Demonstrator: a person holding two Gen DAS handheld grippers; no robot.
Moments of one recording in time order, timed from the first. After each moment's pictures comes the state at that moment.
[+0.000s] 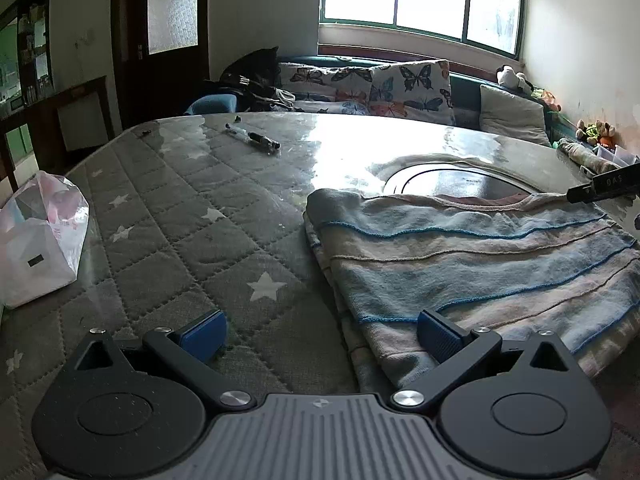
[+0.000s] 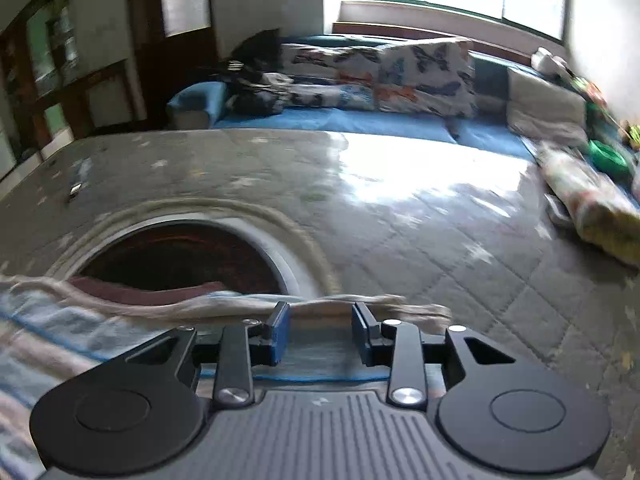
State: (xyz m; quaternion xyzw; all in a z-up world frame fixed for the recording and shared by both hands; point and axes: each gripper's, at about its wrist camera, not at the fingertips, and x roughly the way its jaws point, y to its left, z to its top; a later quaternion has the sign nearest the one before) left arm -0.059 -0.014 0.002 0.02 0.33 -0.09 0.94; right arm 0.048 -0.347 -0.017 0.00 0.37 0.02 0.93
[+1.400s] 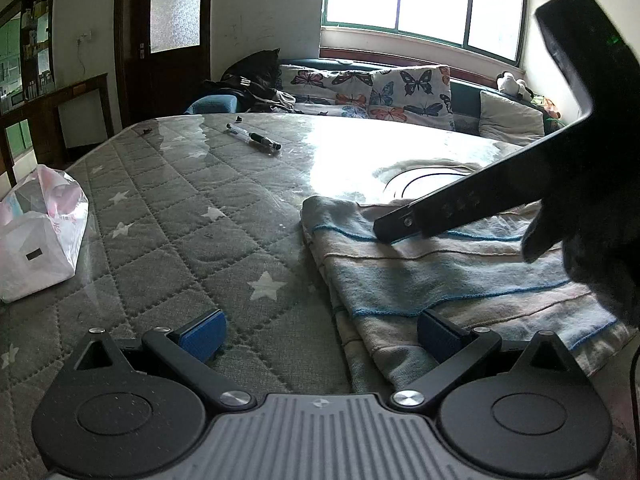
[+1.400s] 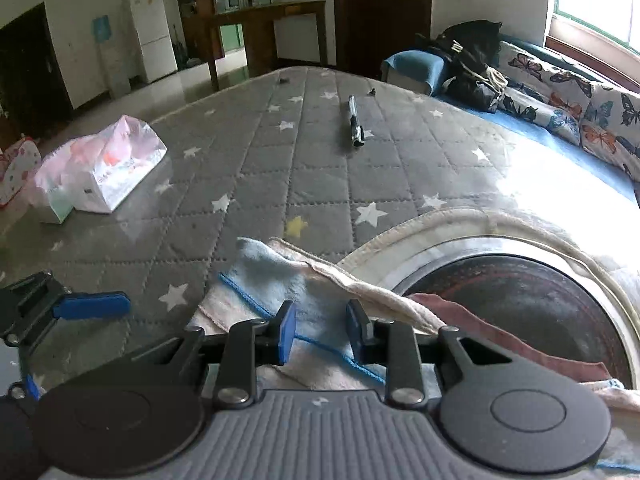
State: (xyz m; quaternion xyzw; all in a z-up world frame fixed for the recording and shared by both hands) left arm -0.061 -0.012 0.004 0.01 0.33 -0.09 0.94; right arm 0.058 -0.136 -0.012 -0.09 0.40 0.27 0.87
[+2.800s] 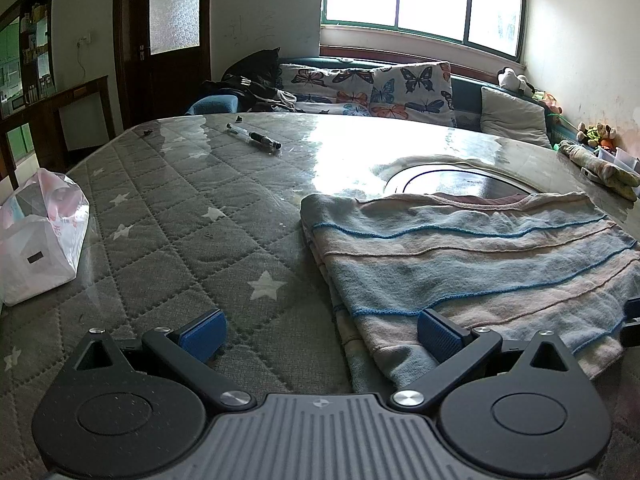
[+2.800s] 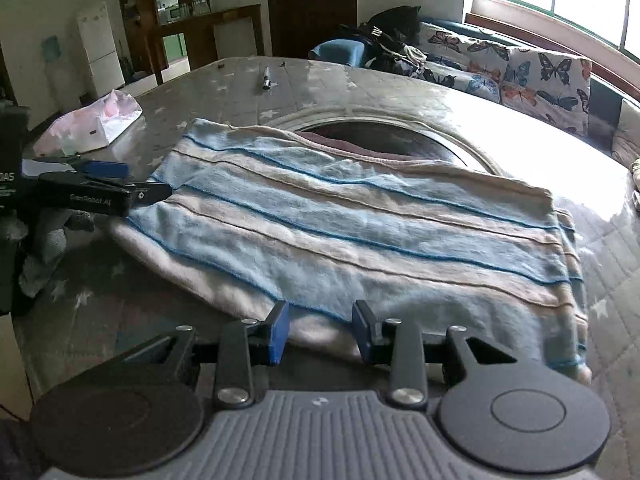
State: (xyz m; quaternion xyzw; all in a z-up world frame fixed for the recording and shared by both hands) left arm -0.059 -0.011 0.004 0.01 0.33 -0.09 0.94; right arm -0.100 -0.282 -0.010 -0.06 0.41 0.18 0.89
